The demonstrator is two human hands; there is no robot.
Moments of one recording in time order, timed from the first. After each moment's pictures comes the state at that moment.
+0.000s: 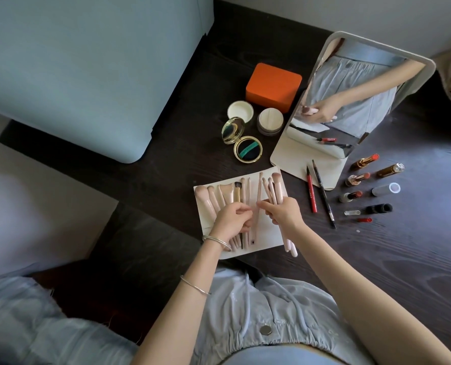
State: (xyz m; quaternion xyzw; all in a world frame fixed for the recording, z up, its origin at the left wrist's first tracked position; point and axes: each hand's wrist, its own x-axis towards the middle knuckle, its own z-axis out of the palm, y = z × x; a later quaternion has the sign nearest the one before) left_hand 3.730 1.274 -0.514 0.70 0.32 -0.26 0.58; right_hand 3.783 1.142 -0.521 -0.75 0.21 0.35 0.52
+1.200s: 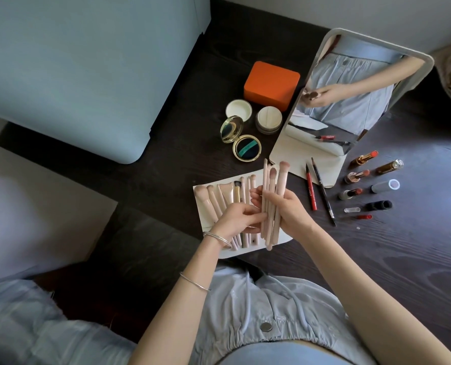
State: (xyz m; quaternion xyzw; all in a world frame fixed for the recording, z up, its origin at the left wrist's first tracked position) left_hand 3.734 1.271 -0.502 0.63 0.23 -0.32 0.66; right_hand 3.782 1.138 -0.495 -0.51 0.19 0.38 0.75
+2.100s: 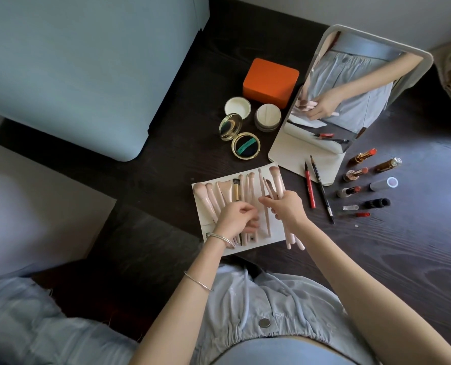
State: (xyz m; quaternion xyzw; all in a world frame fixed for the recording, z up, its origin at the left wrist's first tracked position) left_hand 3.729 1.266 -0.511 0.67 0.31 -0.28 0.61; right_hand 3.789 1.134 -0.526 -0.80 0.17 0.34 0.46
